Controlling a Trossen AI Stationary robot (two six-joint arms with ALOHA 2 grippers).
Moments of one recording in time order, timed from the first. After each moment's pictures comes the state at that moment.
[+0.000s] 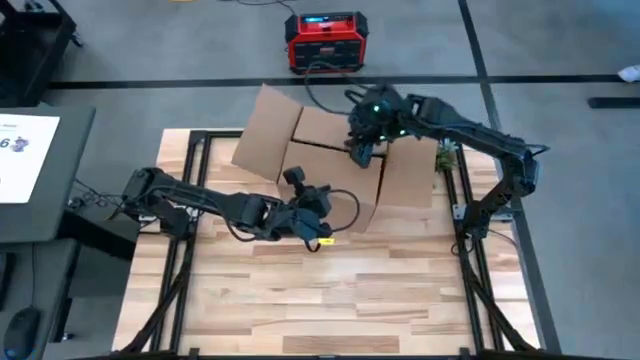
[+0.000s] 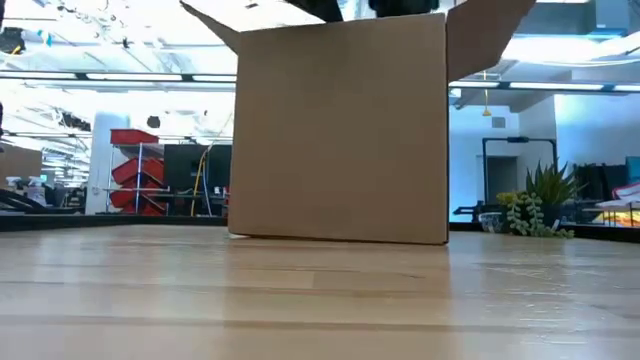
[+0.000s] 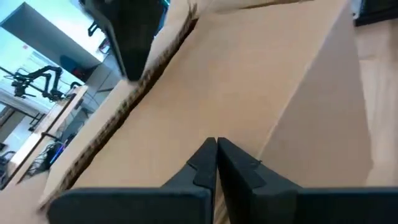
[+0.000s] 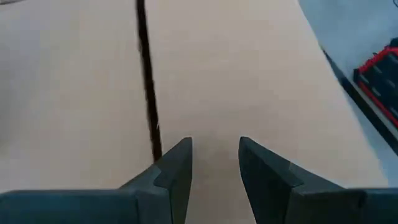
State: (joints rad) left arm -0.24 1.67 1.51 -0.52 -0.95 0.06; right arm -0.39 1.60 1.69 -0.85 0.00 -0.01
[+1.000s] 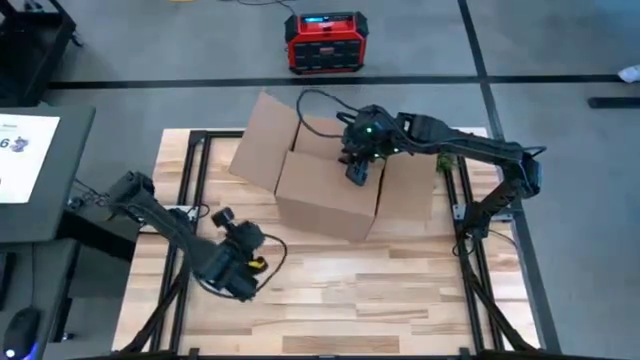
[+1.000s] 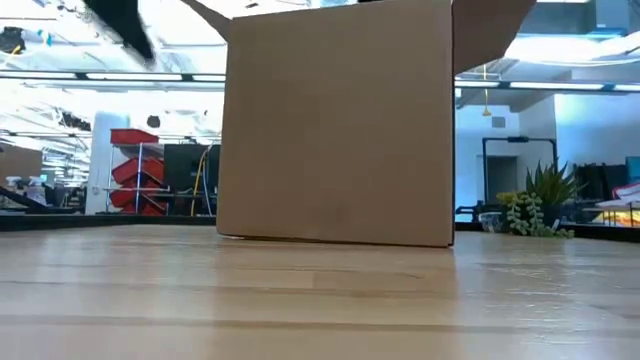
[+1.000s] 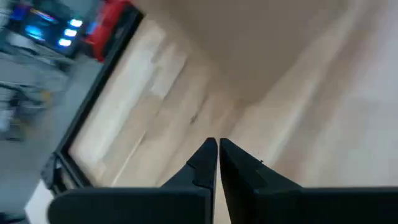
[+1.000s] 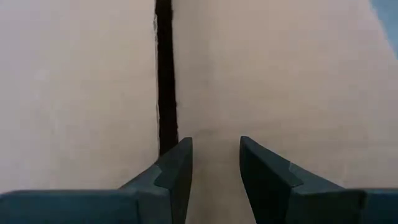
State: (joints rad) left arm -0.64 1.55 1.22 -1.57 -0.83 -1.27; right arm -0.29 1.57 1.58 -0.81 0.00 -0.03
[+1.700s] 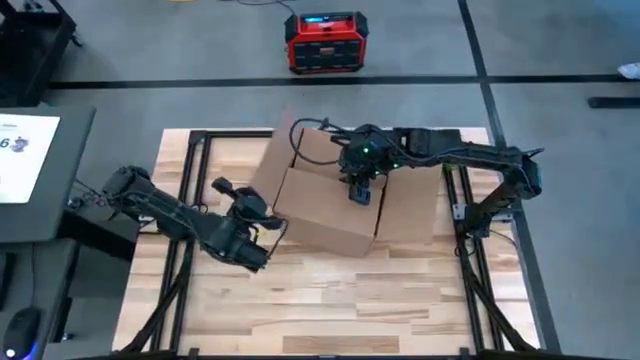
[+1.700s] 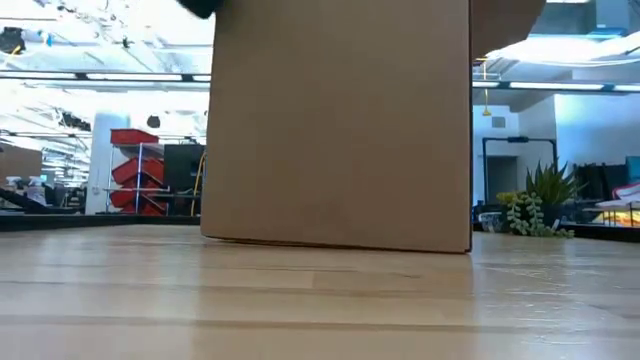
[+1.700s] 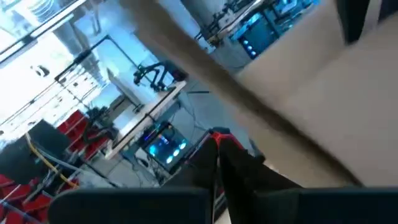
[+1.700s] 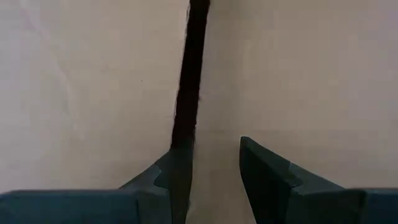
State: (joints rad) left arm -0.45 1.52 1.38 -1.50 -1.54 -1.01; right arm -0.16 1.57 1.58 -0.86 -0.01 -0.05
